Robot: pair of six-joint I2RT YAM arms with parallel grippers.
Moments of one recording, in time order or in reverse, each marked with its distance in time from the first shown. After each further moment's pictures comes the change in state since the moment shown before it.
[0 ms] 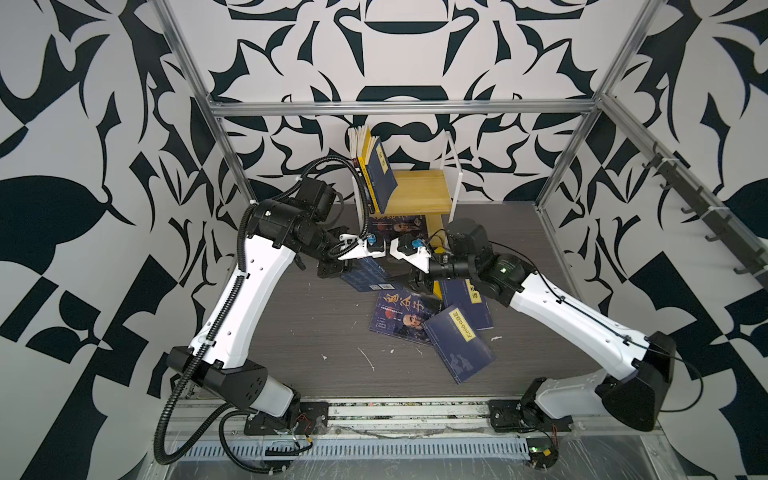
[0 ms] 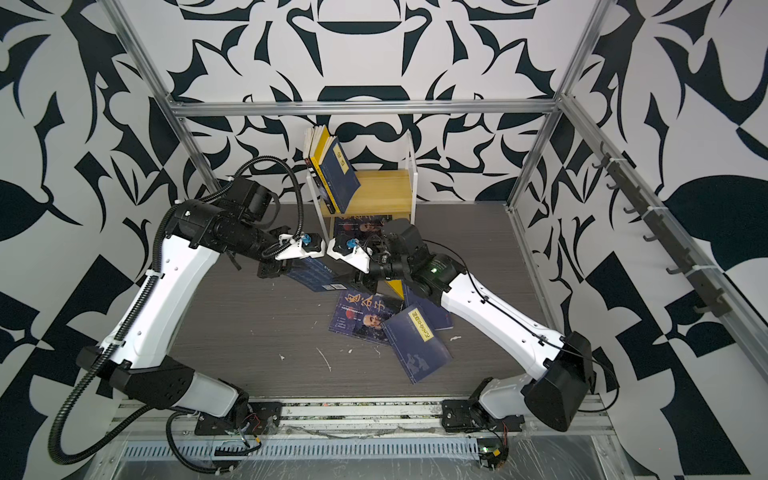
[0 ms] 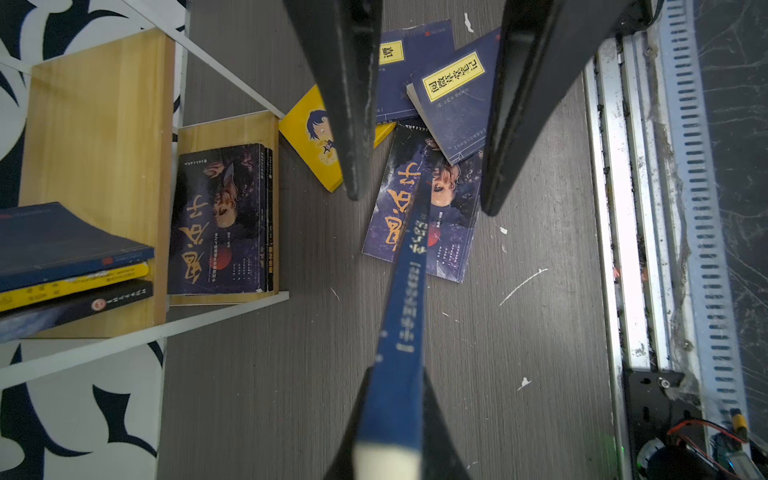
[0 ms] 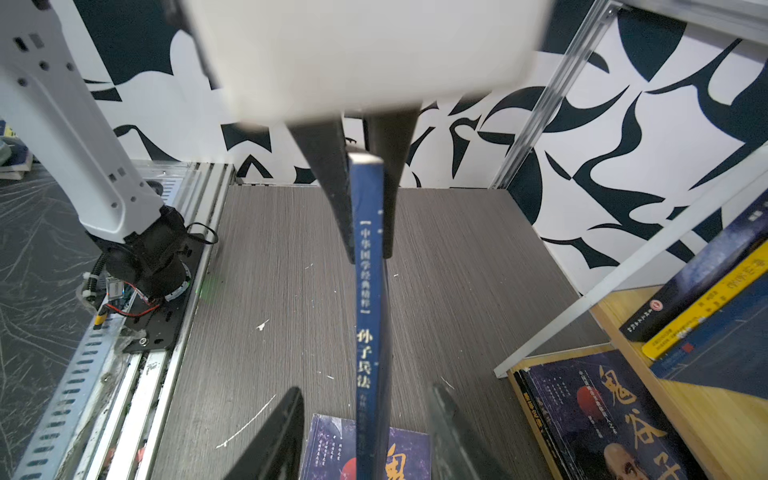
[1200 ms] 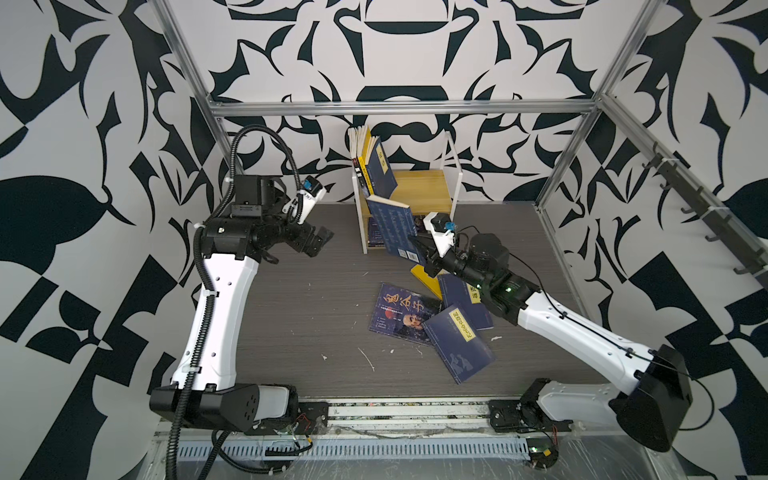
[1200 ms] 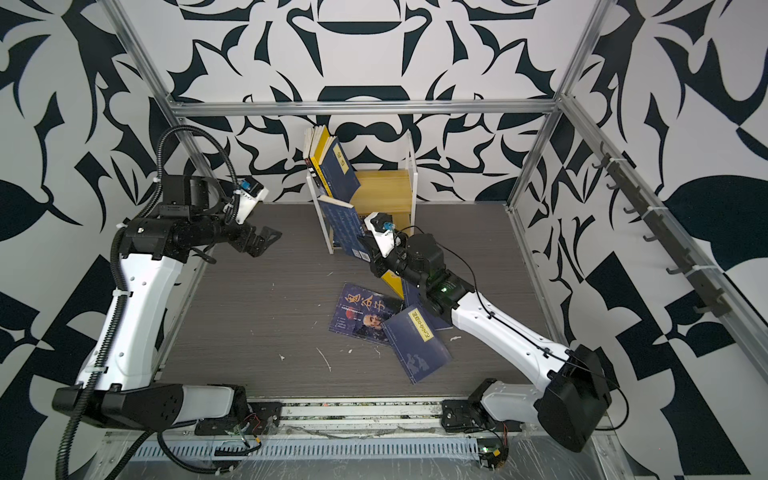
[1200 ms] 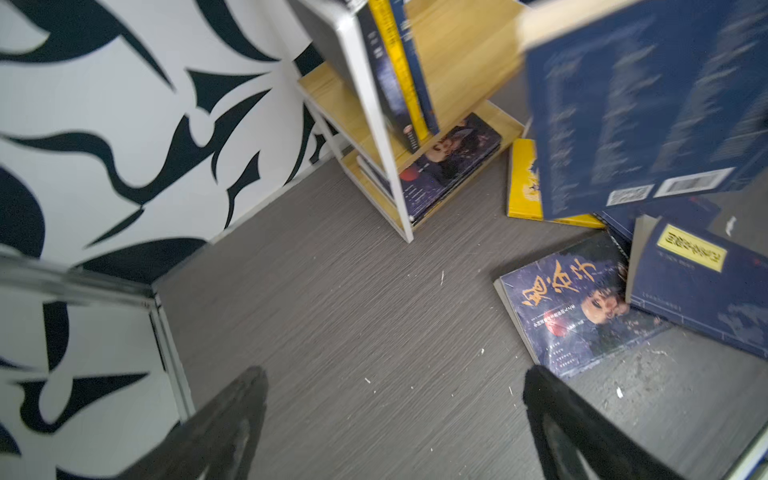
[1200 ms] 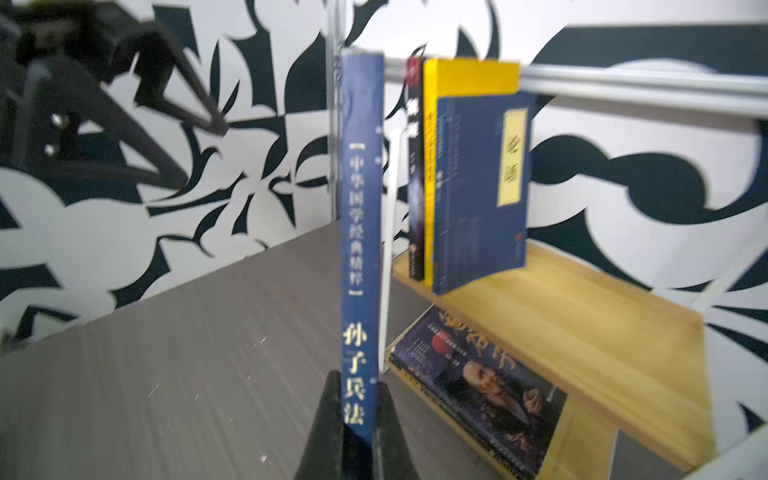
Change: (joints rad) left arm 0.365 -0.166 -0.237 0.460 -0.081 -0.698; right arm -0.072 -0.109 -0.299 0.568 0.476 0.339
